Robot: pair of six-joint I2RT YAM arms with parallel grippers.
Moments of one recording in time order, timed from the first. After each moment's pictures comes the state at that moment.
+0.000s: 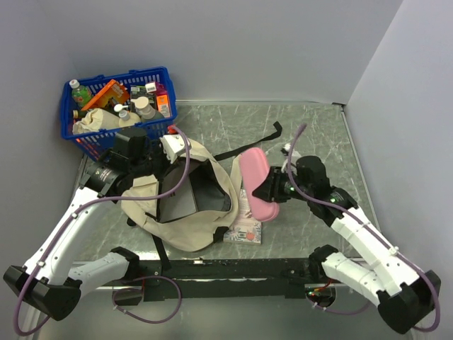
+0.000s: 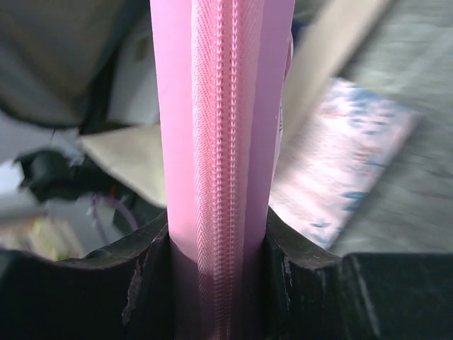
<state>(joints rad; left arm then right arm) -0.44 1.04 1.19 -0.71 0.35 0.45 0.47 0.87 0.76 -0.48 -0.35 0.56</state>
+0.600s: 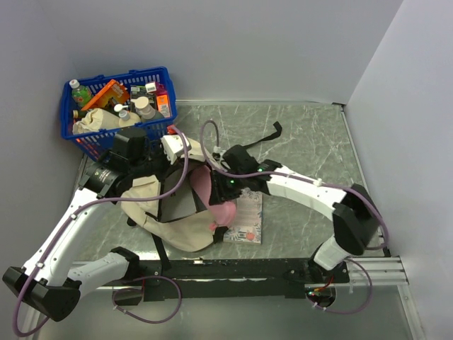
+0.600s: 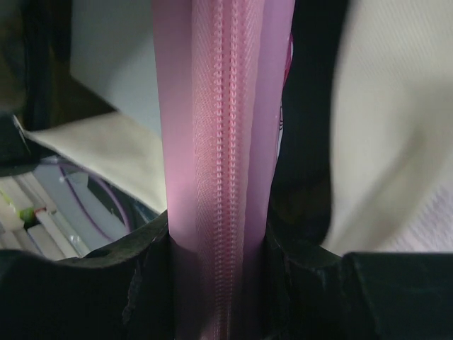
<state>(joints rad) -0.45 1.03 1.19 -0.70 0.40 0.42 0.82 1.55 1.13 -0.47 -0.32 0.52</state>
